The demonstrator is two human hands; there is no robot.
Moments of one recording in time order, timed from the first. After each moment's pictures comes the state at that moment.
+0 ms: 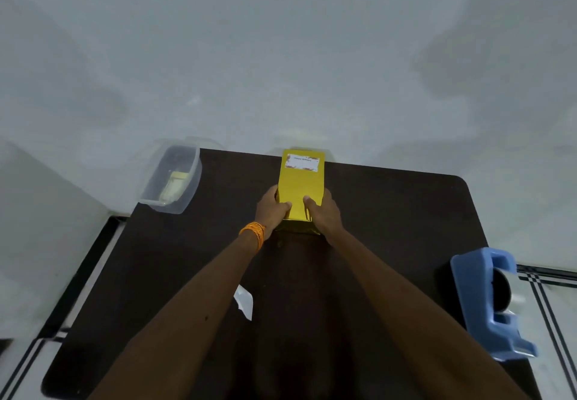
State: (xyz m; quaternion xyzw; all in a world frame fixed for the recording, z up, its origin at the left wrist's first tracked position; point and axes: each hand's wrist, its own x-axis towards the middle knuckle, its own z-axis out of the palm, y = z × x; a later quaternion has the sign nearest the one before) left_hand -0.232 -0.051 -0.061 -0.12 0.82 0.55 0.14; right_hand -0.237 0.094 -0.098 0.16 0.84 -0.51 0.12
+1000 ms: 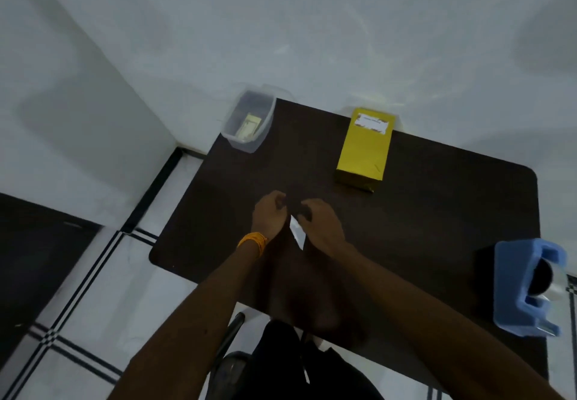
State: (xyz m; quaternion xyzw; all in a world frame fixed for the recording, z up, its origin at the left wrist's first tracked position) left_hand -0.069 -0.164 -0.057 -0.21 0.87 0.43 0.08; right_hand -0.088 -0.010 -0.075 -0.12 0.92 -0.34 0.18
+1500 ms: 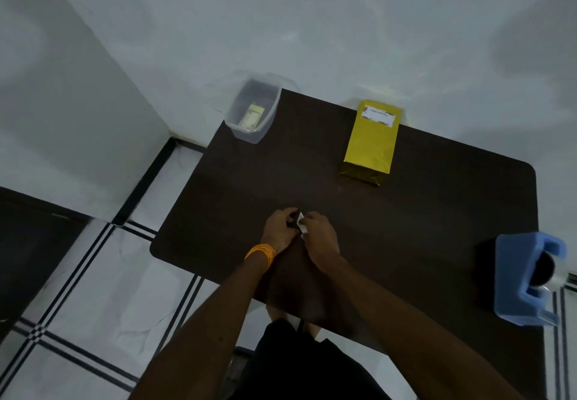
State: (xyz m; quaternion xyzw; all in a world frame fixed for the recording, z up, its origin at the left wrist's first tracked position) left_hand -0.040 -0.160 -0.101 -0.17 0.86 0.44 0.20; right_hand -0.050 -0.028 -0.102 -0.15 0.95 -0.22 0.17
